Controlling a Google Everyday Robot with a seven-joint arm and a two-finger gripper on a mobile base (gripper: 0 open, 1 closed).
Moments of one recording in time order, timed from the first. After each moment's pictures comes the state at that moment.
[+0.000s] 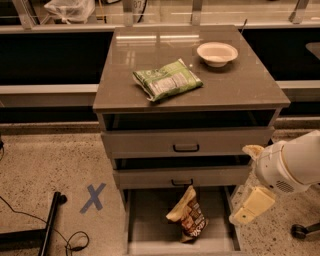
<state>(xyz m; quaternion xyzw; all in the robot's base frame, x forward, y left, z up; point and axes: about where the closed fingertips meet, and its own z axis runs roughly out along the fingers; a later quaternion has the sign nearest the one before) 0.395 -0.192 0.769 -0.53 0.81 0.11 0.23</state>
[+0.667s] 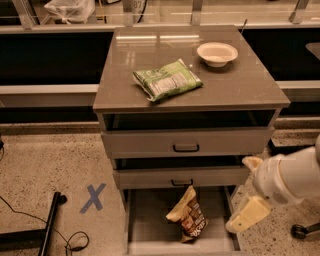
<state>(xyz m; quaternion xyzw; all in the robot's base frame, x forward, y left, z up) 0.392 -0.194 0.736 -0.51 0.82 0.13 0.23</state>
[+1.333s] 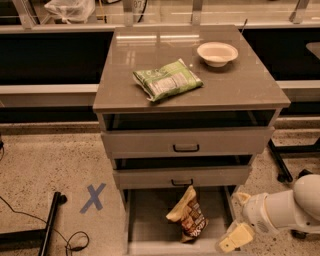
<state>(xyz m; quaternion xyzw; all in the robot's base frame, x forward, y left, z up) 0.377 -0.196 0.596 -0.43 0.84 0.23 0.23</state>
